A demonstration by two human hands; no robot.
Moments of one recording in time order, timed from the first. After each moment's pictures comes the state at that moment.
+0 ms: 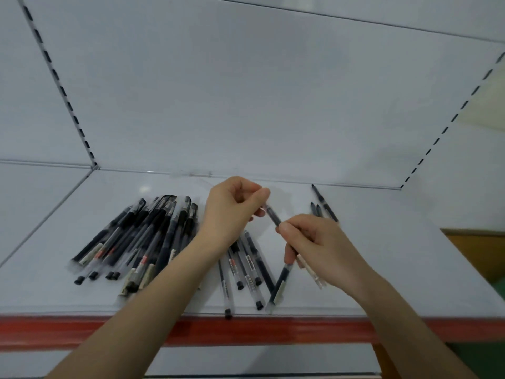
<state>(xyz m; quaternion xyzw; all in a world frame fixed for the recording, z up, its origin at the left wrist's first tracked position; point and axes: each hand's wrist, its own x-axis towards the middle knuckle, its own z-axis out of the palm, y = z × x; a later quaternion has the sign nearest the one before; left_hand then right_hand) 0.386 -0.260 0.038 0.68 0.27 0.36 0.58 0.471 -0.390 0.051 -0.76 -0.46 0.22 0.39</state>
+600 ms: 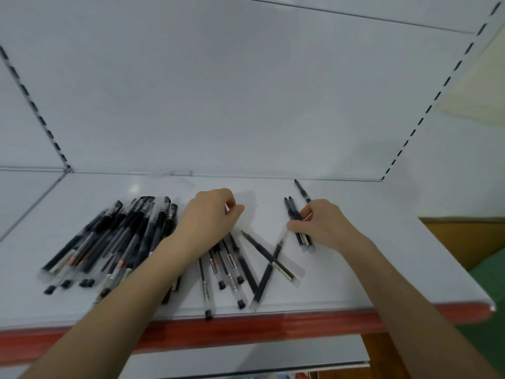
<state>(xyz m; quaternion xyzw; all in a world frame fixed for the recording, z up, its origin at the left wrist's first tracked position) 0.391 -0.244 0.026 0.90 0.32 0.19 0.23 0.545 -0.376 0.026 -0.89 -0.38 0.15 0.23</state>
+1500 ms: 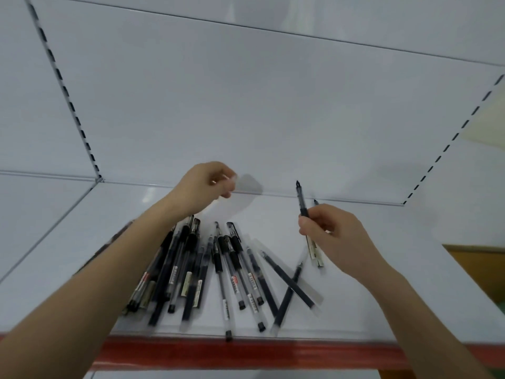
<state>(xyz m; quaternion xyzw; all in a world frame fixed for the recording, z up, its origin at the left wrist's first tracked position) 0.379 -0.171 0.058 0.83 0.26 0.25 0.42 0.511 -0.377 0.054 -0.77 -0.45 0.11 0.43</state>
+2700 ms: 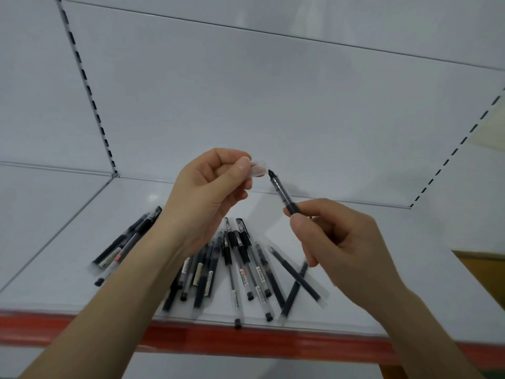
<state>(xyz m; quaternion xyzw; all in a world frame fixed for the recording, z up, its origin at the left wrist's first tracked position) 0.335 -0.257 0.097 0.54 0.13 0.40 0.73 0.441 -0.398 0.095 -0.64 -0.54 0.12 0.53</state>
